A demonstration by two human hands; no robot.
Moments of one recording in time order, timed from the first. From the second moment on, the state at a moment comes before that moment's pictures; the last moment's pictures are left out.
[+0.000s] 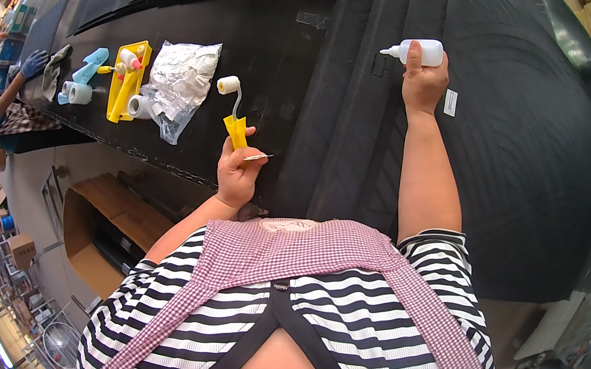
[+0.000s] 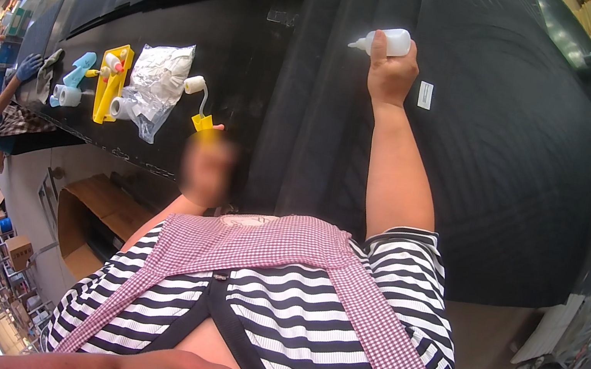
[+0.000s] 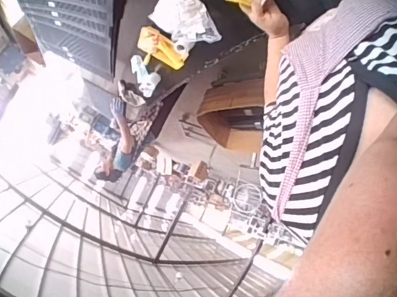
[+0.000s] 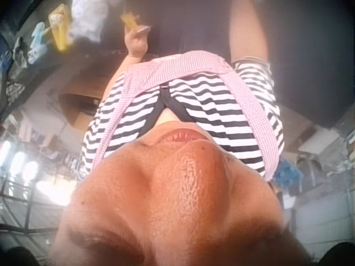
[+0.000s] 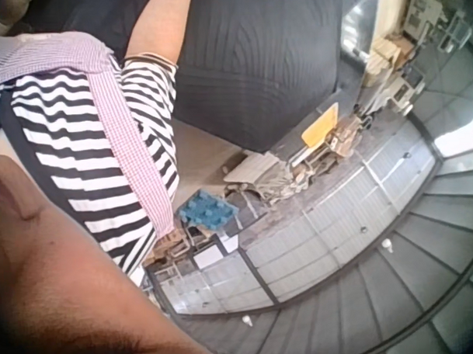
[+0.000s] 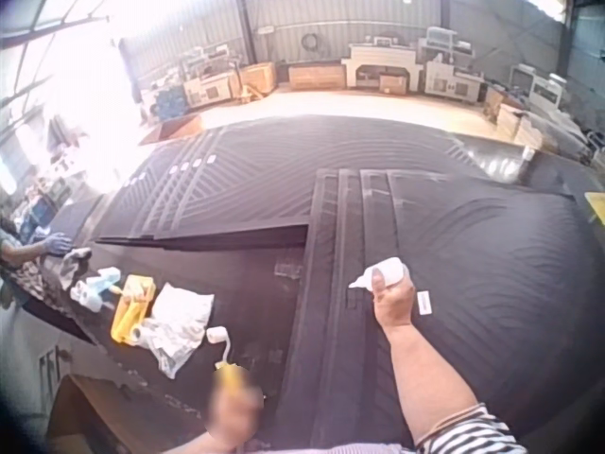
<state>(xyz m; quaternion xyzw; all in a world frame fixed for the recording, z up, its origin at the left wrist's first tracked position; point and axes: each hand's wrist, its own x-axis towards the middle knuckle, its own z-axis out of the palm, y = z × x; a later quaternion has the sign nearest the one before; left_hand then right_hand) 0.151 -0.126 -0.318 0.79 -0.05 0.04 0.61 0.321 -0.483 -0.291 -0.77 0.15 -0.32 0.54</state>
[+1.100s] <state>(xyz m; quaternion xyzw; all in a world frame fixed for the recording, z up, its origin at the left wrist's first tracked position) 0.155 -0.138 -0.287 0.84 -0.13 0.10 0.51 0.317 -0.482 -0.292 -0.80 0.13 -0.33 0.48</state>
